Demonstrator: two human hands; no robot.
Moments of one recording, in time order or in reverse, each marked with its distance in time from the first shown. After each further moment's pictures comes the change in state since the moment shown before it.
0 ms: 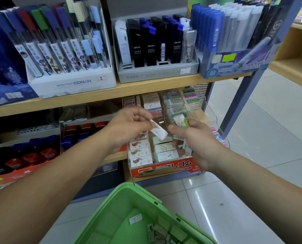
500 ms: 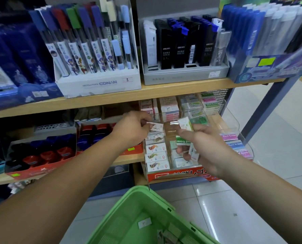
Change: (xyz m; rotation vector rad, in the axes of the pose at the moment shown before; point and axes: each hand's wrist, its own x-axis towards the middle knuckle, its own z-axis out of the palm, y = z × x) left_hand 0.035 -0.050 -0.033 0.554 0.199 0.136; right_hand 0.016 0.007 0.026 -0.007 -0.045 0.036
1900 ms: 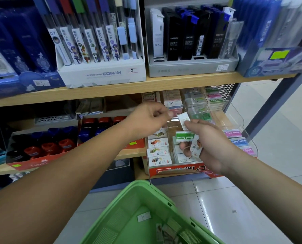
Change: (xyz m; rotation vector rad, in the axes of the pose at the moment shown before) left_hand -0.007 0.035 -0.004 -0.226 -0.159 0.045; right_hand 0.004 0.001 0.001 0.061 -0.035 0.019
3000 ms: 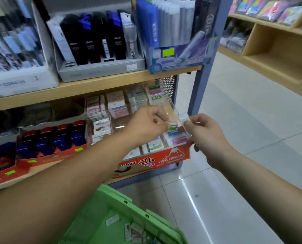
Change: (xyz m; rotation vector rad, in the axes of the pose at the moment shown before) left_hand 0.024 0.093 0.133 -0.114 -0.048 0.033; right_hand -0.055 -0.021 -0.134 -0.317 0.399 -0.209
